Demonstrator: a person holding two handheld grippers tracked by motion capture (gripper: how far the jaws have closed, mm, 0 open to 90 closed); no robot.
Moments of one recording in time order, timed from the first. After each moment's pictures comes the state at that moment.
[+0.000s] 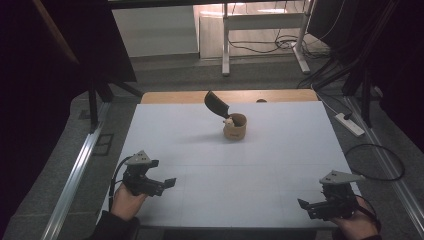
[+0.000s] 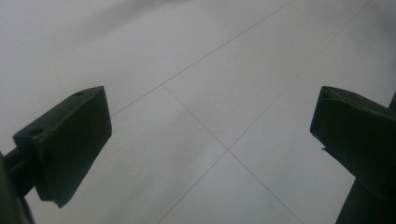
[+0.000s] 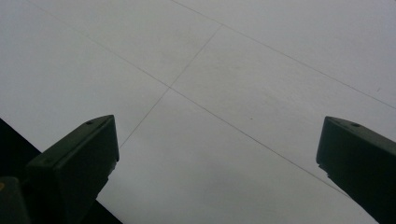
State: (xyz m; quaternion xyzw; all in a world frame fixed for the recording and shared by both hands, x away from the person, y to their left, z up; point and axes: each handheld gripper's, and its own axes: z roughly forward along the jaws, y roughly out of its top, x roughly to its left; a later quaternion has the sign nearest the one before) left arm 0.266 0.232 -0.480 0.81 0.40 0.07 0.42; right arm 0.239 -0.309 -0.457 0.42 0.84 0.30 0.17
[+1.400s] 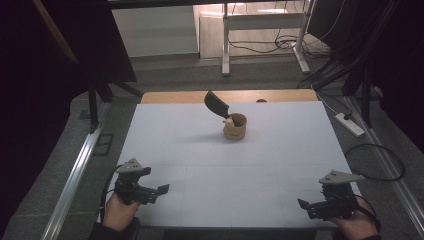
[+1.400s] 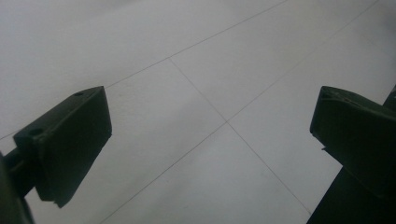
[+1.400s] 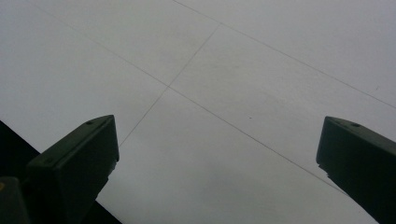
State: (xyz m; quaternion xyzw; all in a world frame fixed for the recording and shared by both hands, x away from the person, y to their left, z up) left arm 0.243 0.244 -0.482 0.80 0.43 0.07 0.41; right arm 0.239 -0.309 -0.457 0.42 0.84 0.30 0.17
